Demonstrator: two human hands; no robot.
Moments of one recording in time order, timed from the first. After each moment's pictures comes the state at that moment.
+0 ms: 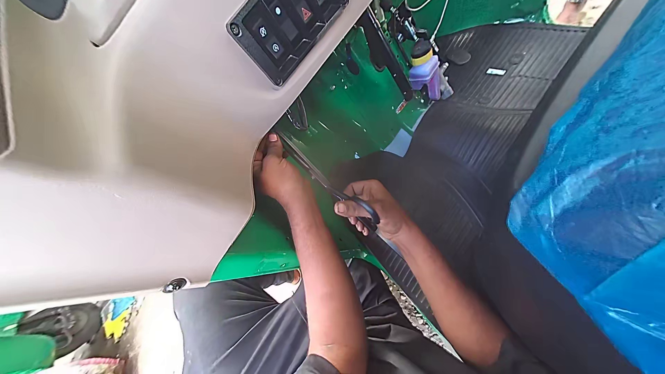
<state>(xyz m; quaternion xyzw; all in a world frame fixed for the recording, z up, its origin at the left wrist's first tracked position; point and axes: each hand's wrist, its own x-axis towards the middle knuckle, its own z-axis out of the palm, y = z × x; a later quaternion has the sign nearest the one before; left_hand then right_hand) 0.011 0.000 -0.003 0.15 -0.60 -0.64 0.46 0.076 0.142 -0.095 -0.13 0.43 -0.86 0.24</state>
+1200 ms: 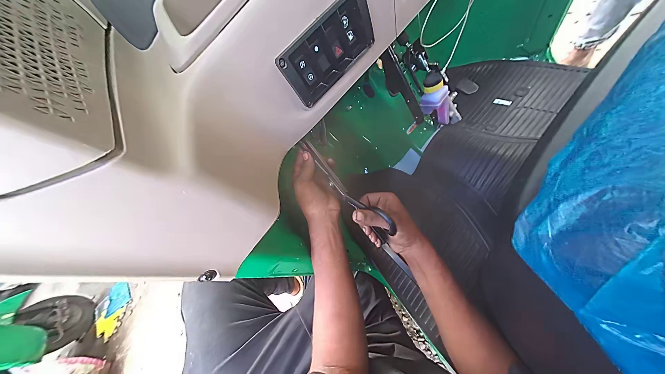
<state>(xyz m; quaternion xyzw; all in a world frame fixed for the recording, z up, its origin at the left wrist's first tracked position) 0.023 0.001 -0.028 0.04 -0.44 -0.86 0.25 0.075 0.146 -0.091 -0.14 0.39 -0.88 0.22</state>
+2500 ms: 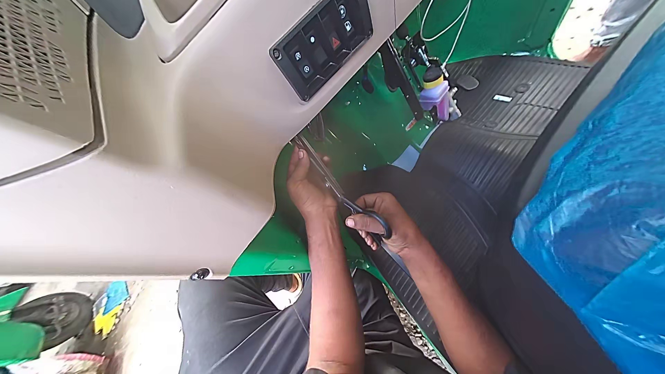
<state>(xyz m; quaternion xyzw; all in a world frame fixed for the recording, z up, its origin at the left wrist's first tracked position) 0.025 0.001 -0.028 0.04 -0.44 -0.85 0.27 0.081 0.145 -0.089 -0.14 0.43 -0.86 0.22</state>
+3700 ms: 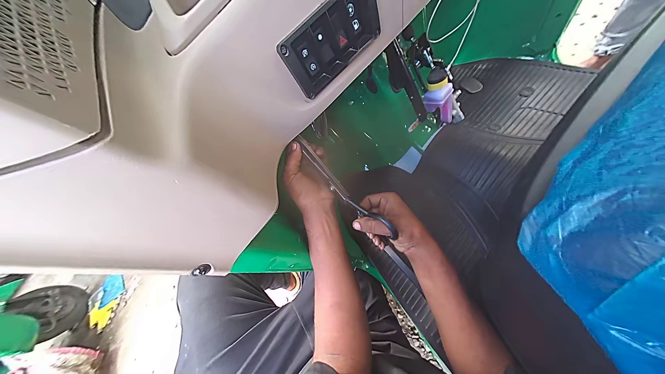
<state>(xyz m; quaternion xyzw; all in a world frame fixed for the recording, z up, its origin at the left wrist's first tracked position) 0.010 -0.006 -0.018 0.01 -0.34 -0.90 0.27 0.077 0.157 -0.086 -0.14 0.49 -0.82 0.25</state>
